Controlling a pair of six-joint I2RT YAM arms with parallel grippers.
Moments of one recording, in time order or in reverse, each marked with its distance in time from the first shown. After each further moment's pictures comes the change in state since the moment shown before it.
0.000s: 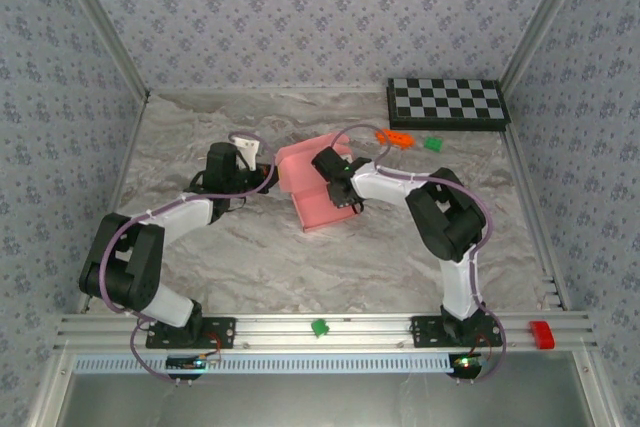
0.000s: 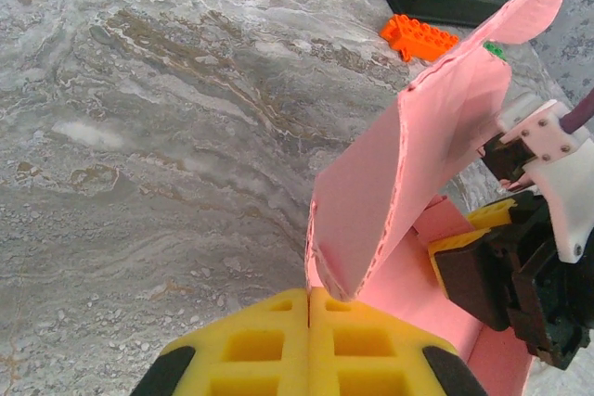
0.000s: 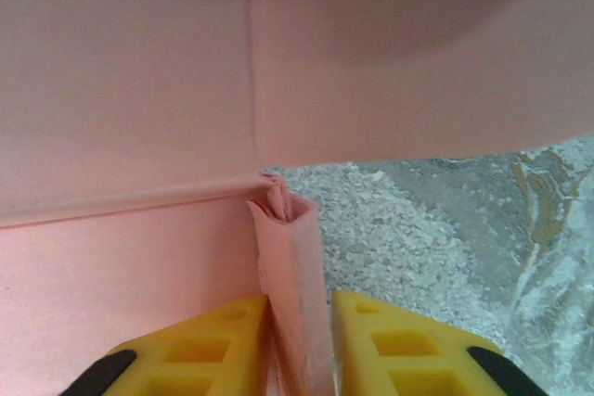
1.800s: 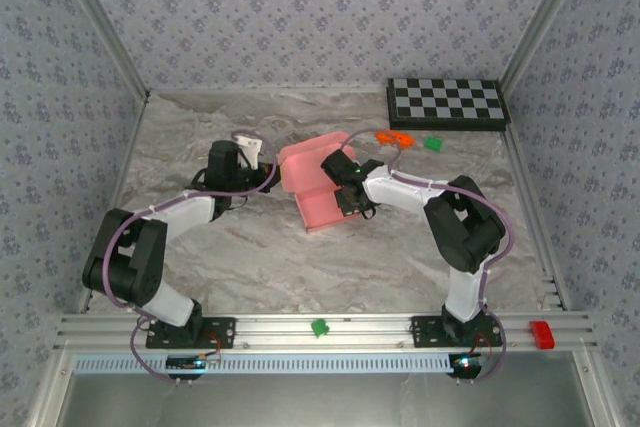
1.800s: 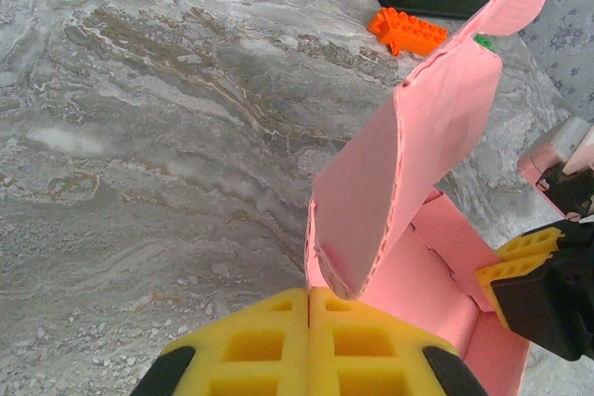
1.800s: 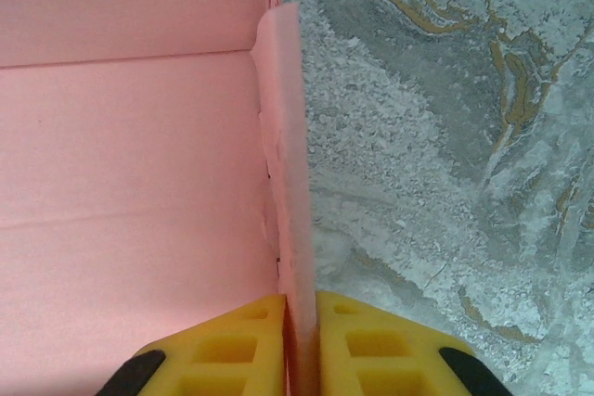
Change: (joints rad) left arm 0.000 0.030 0.023 0.000 0.032 0.014; right arm -0.006 -0.123 -0.095 -0.074 -0.087 -0.012
